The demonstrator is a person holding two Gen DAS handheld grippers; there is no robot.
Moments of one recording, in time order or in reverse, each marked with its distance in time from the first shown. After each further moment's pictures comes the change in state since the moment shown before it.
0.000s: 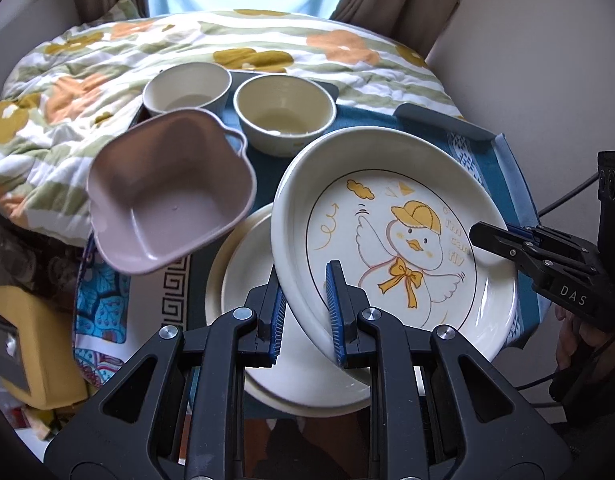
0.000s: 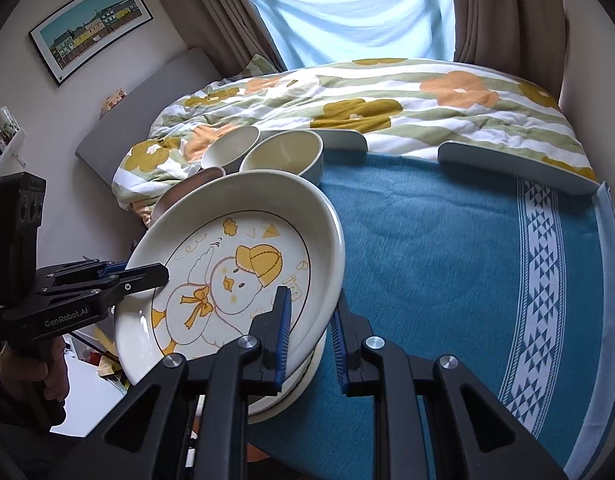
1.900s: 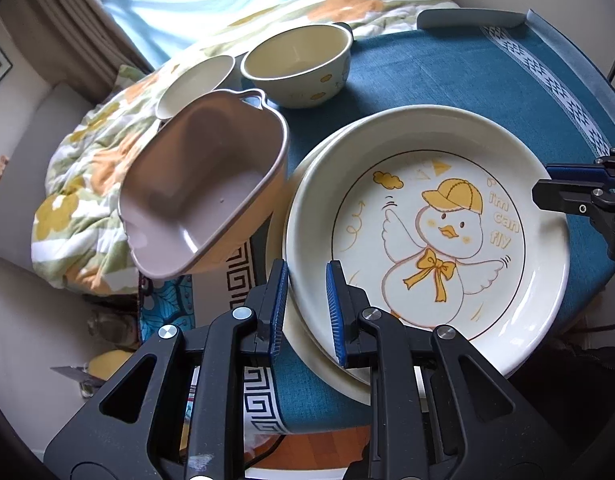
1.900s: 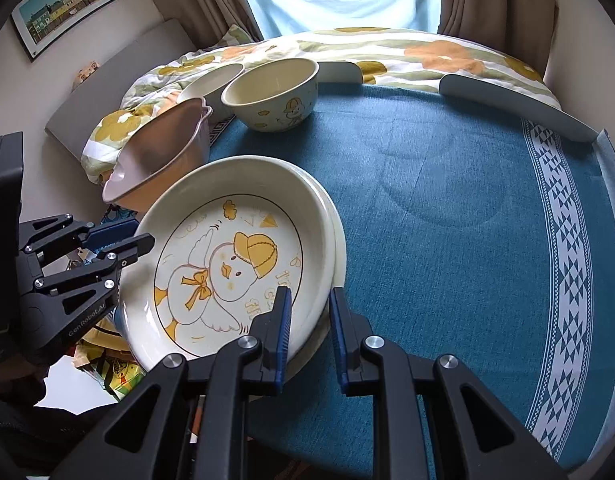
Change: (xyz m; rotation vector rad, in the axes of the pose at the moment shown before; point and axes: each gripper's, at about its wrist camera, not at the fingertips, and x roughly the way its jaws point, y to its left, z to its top) left arm 0.051 -0.016 -0.037 0.351 0.026 0.352; right arm 0.050 0.022 -0.047 0.014 0.068 -0.104
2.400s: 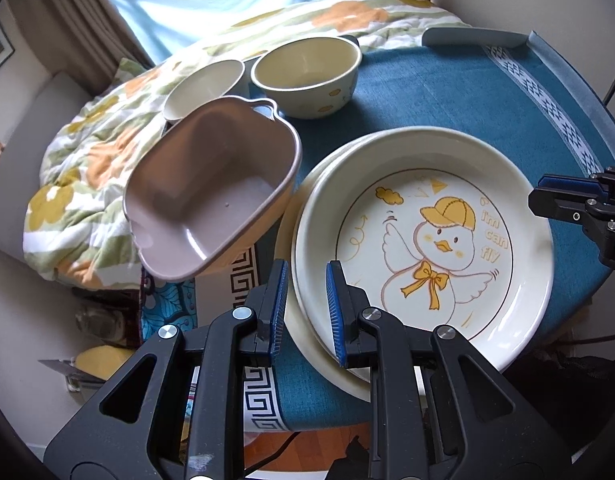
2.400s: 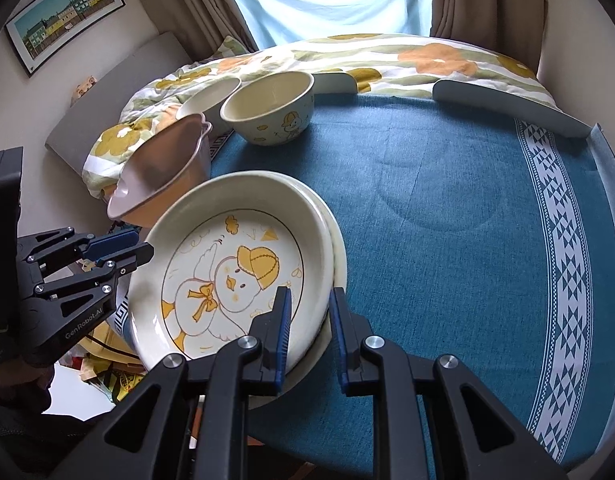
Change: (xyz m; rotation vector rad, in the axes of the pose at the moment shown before) left arm -0.013 0.012 0.007 -0.055 -0.019 -0.033; right arm -0.012 -0.001 0.004 0.046 -0.040 0.004
